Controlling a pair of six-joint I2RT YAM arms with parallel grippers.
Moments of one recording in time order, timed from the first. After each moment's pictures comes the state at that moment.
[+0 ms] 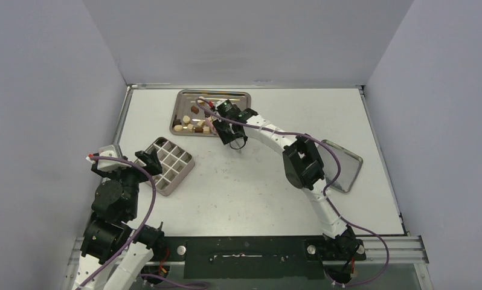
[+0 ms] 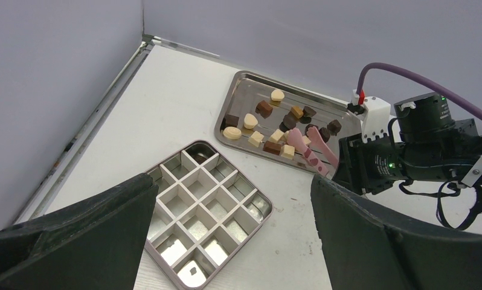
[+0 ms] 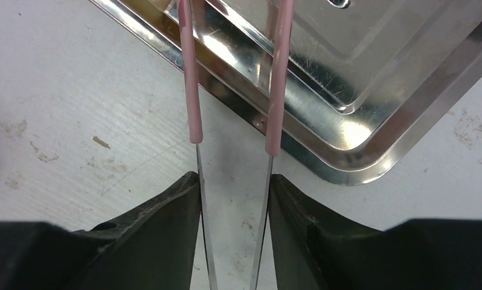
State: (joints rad) left arm -0.37 0.32 0.74 -0.46 -0.52 -0.29; right arm 0.73 2.37 2.08 -0.68 0.08 0.09
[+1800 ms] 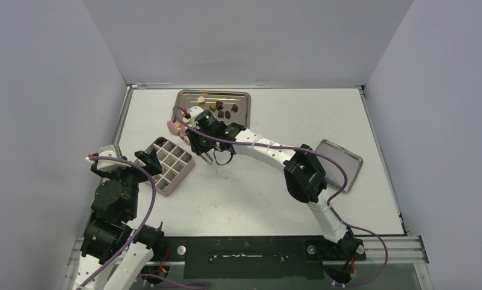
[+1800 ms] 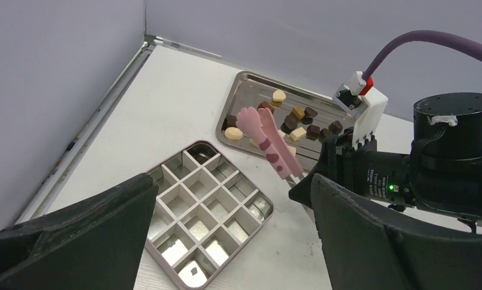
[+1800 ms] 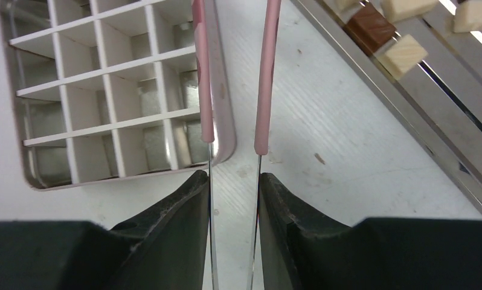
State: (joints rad) left arm -0.36 0.32 0.74 -0.46 -0.52 -0.29; right arm 0.91 2.22 1.93 -0.42 -0.05 0.20
